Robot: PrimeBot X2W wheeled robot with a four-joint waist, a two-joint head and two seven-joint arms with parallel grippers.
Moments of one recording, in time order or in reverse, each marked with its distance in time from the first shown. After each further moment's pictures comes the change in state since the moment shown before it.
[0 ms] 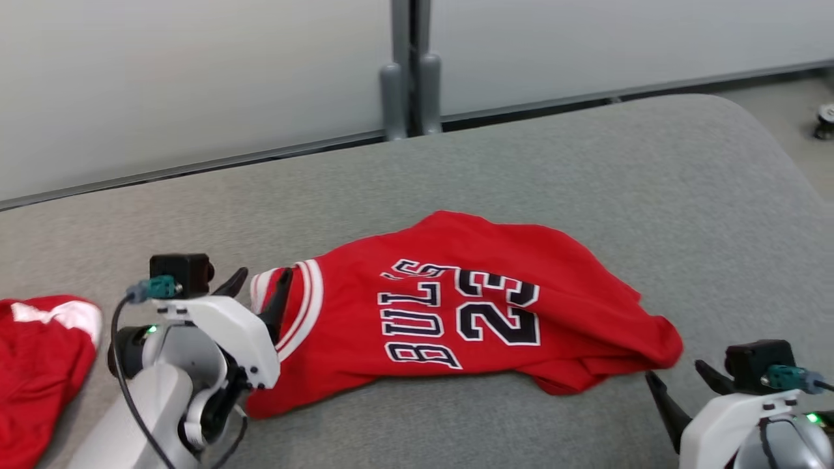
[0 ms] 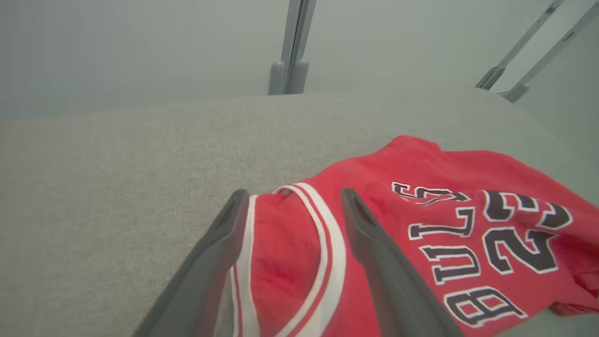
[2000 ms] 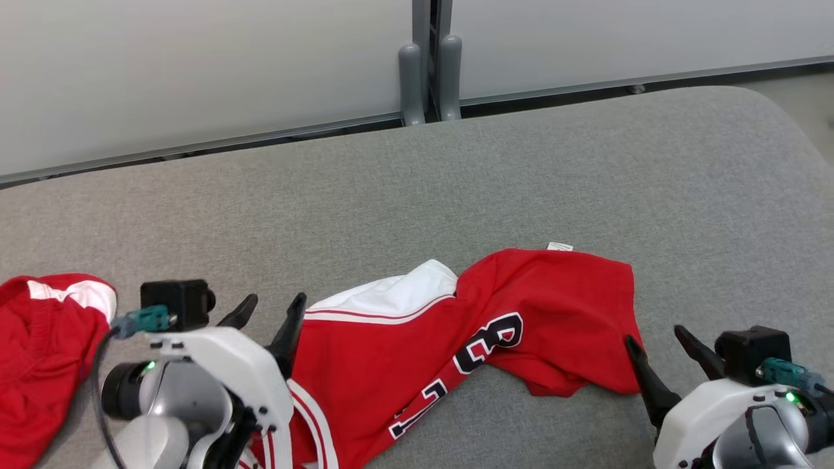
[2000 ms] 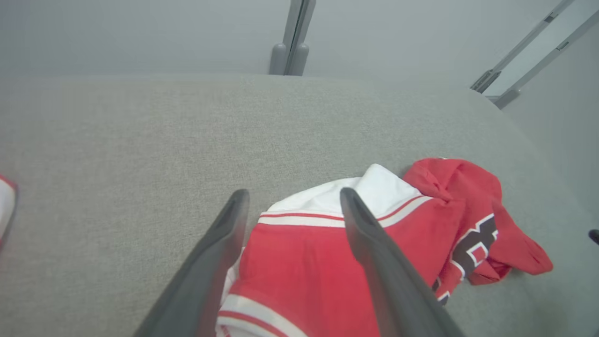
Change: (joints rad) left arm 0.253 0.128 0.031 -0.577 -0.052 0.286 0.199; right arm -0.032 0.069 0.008 0.022 -0.002 0.000 -0.139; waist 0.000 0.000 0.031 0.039
